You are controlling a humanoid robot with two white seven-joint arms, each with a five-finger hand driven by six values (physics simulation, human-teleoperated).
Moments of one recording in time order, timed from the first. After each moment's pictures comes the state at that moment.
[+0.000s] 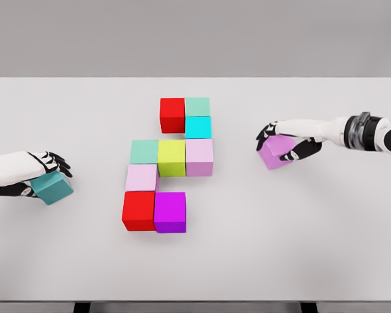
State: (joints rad) left arm -0.28 1.07 -0.48 -1.46 -0.32 -0.60 -0.42; right arm -0.82 -0.85 0.97 -1.48 -0.04 -0.10 0.61
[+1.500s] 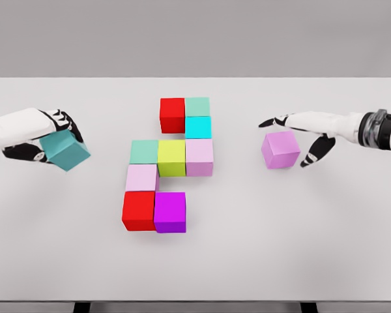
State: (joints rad) left arm -0.42 1.05 -0.49 -1.56 -0.15 -0.51 -0.42; right arm -0.82 -0.91 0.97 -1.51 -0.02 -0.13 0.53
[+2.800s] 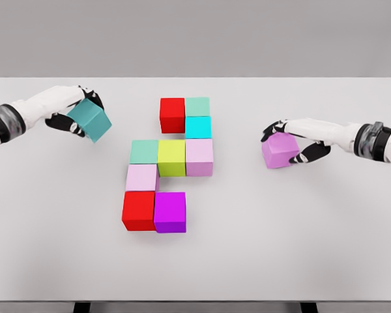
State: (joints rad) left arm -0.62 0.75 -0.58 -1.38 -0.30 -0.12 -0.42; right arm -0.76 -0.90 0.97 -1.50 -0.03 -0.14 0.44
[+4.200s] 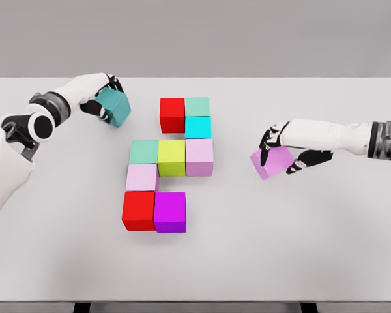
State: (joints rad) left arm -0.69 0.49 -0.58 -1.28 -0.49 0.18 -0.41; right arm -0.79 -0.95 0.97 -1.51 -0.03 -0.60 0.46
